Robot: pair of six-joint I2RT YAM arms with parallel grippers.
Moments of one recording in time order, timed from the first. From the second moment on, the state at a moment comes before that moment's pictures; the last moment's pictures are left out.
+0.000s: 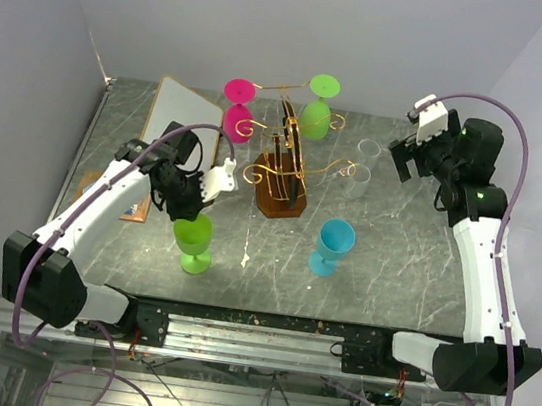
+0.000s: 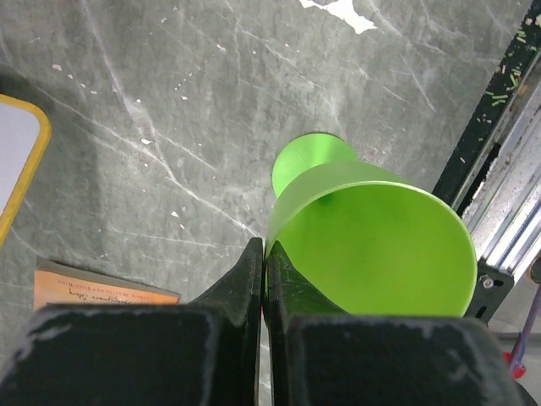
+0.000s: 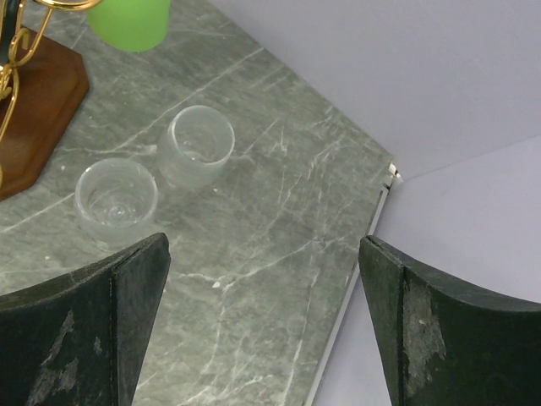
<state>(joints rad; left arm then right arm) -0.36 1.32 1.17 -1.08 0.40 0.83 0.05 1.24 1.39 -0.54 -0.22 -0.61</state>
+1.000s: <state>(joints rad) -0.36 1.15 1.92 -1.21 0.27 0.89 -0.08 1.19 1.45 -0.81 -0.56 -0.76</state>
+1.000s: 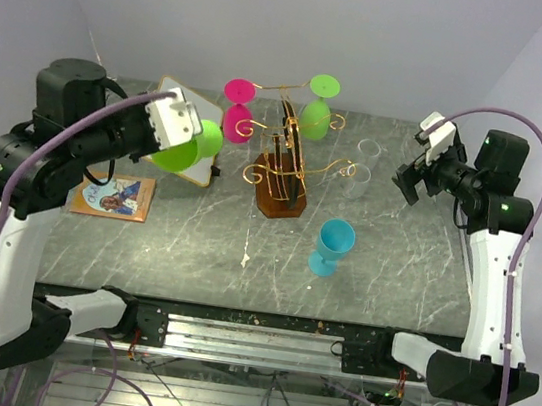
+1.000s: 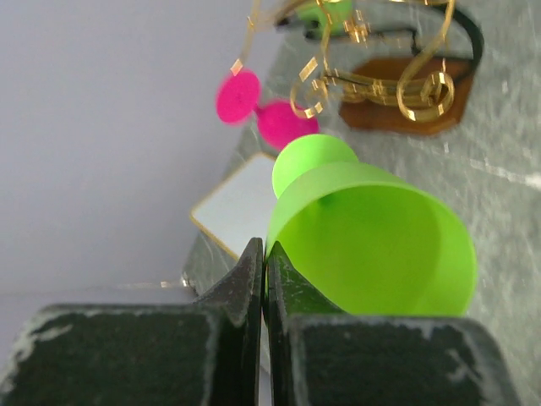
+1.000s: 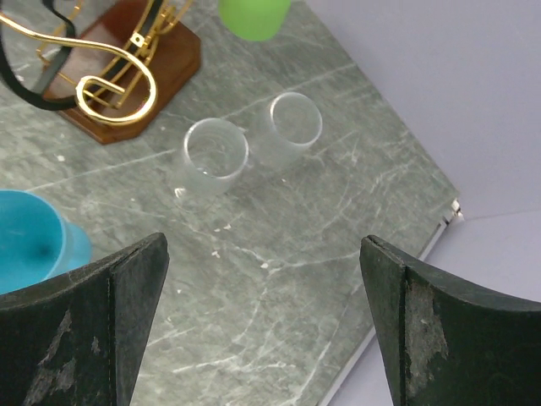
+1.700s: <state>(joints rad) -0.36 1.43 2.10 -0.62 0.53 0.06 -0.07 1.30 1.61 -0.40 -0.96 -0.05</state>
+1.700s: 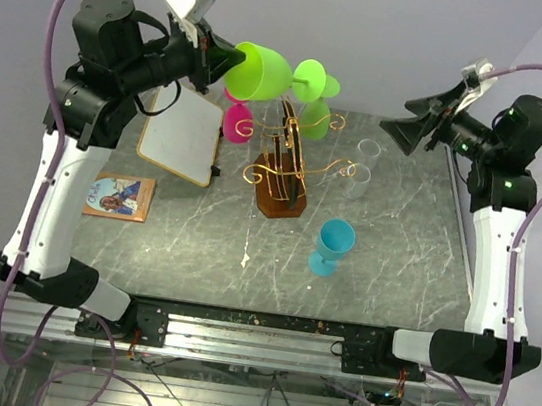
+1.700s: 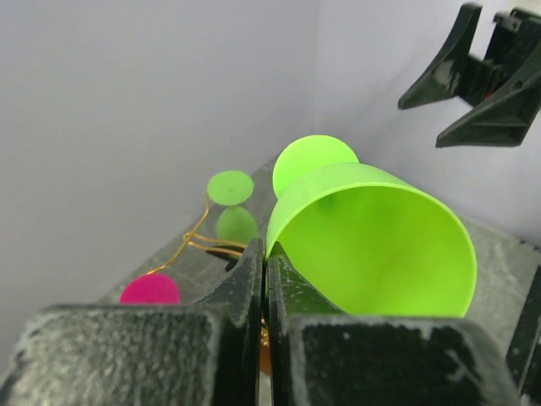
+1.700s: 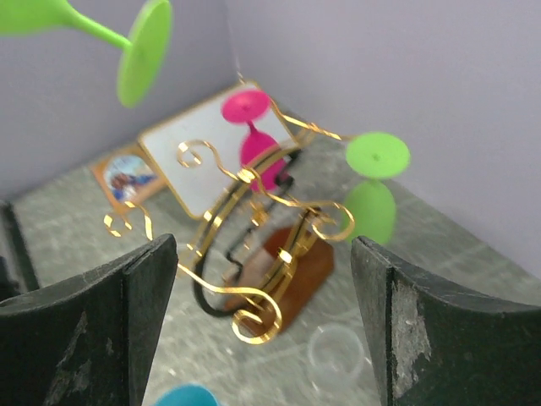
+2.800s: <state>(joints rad) -0.36 1.50 2.02 -0.42 0.58 -0.16 0.25 1.54 1.75 -0.12 -0.88 0.36</state>
